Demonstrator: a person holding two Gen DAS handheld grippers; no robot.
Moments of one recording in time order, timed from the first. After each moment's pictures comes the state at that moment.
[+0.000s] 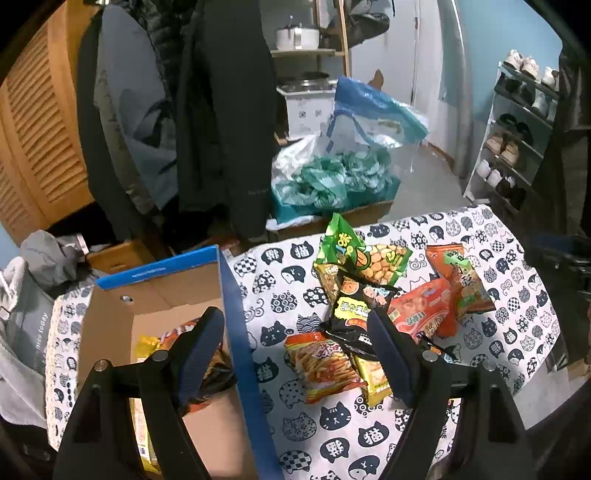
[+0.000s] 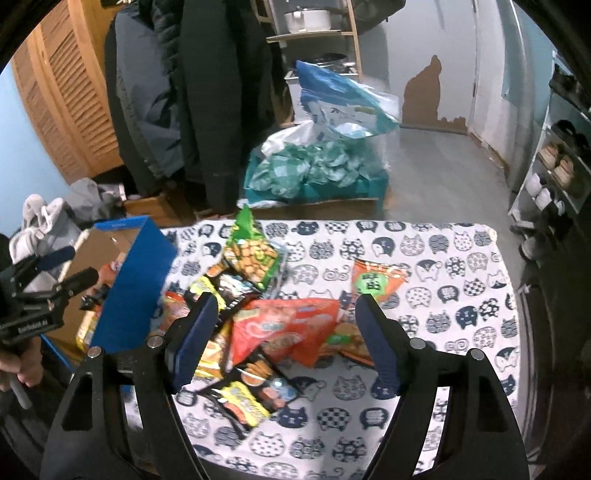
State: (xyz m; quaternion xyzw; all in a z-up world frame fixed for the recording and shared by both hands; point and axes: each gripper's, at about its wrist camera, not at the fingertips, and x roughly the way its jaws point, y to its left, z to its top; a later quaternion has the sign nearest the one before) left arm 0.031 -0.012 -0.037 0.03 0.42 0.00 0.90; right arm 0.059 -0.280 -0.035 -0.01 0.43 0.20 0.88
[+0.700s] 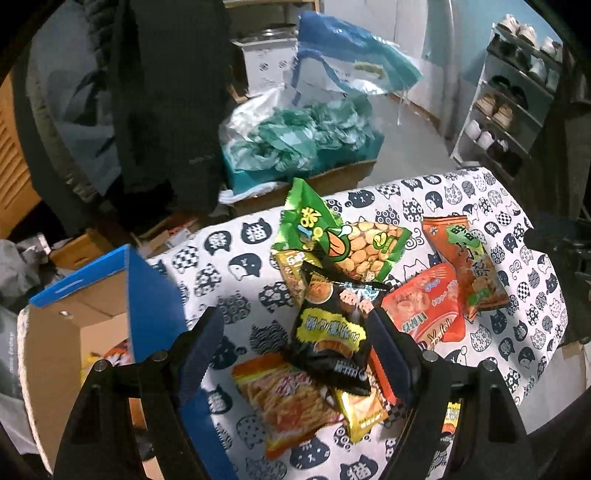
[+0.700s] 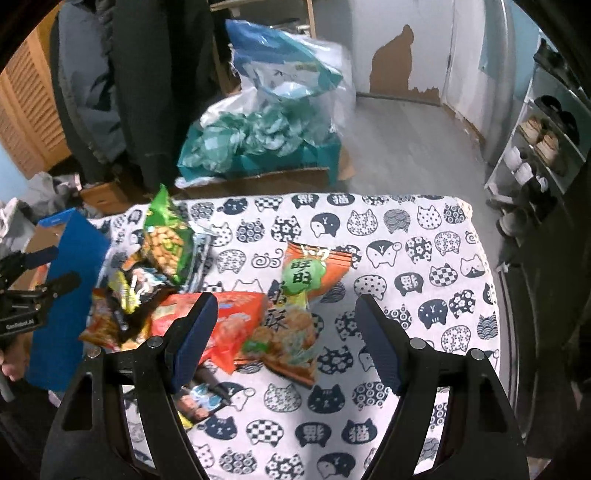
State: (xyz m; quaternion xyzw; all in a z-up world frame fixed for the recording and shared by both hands) left arm 0.109 -0.048 -0.104 0.05 0.50 -0.05 0.86; right arm 0.120 -0.325 -0.092 -0.01 0.50 0.14 0.86
